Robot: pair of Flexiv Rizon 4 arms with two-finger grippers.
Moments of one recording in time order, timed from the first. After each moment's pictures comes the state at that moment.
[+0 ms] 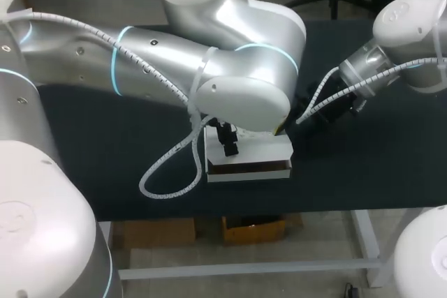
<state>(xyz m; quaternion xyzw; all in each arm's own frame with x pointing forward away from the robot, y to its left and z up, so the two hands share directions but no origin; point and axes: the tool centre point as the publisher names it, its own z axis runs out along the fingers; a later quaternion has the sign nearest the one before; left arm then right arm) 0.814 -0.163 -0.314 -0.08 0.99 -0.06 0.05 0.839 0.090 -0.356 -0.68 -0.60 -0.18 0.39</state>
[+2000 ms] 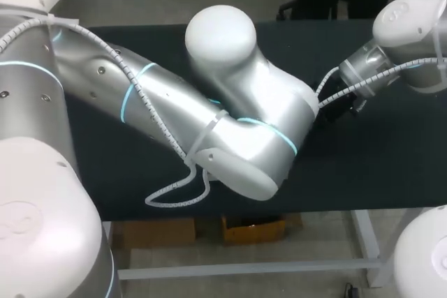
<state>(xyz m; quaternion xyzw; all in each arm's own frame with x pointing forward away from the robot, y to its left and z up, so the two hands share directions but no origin) 0.826 -0.168 -0.342 -0.08 0.98 -0.03 0.16 0.839 0.090 -0.357 -0.68 -0.60 -0.18 0.39</state>
